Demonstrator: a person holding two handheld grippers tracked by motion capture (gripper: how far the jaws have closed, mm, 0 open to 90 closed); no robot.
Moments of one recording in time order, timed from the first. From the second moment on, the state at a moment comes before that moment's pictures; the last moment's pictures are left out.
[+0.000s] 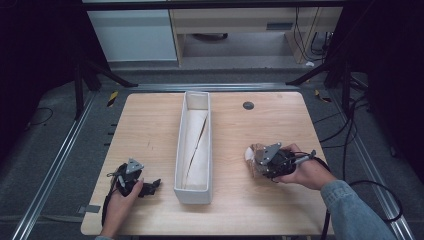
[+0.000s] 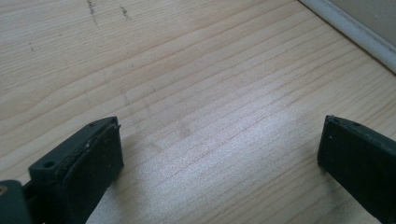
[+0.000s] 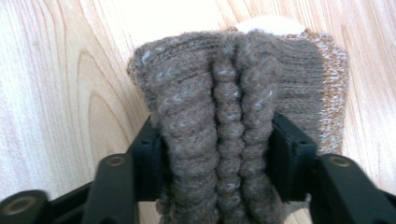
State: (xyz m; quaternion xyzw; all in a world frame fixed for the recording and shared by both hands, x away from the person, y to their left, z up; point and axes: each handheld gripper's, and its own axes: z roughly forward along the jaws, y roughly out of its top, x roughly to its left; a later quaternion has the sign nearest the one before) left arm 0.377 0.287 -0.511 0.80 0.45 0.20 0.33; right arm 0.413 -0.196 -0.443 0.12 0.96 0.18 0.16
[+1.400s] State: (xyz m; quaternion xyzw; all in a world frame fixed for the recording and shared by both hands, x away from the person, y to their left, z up) left arm 0.376 0.287 -0.510 0.80 0.45 0.20 0.33; right arm 0.417 -0.159 -0.331 0.17 0.94 0.24 0.14
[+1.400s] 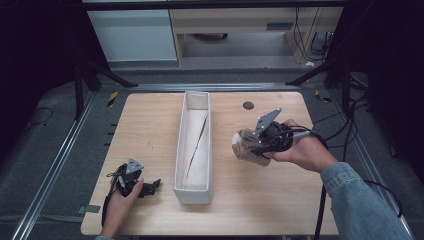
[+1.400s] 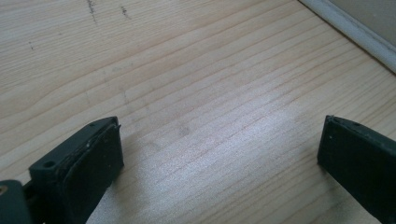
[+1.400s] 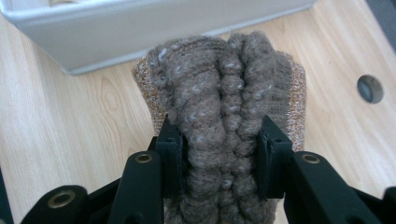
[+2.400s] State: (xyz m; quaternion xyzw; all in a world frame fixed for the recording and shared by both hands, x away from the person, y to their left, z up) left arm 0.376 0.287 -0.511 0.80 0.45 0.20 0.33; right arm 0.417 -0.108 -0.275 0.14 0.95 0.25 0.14
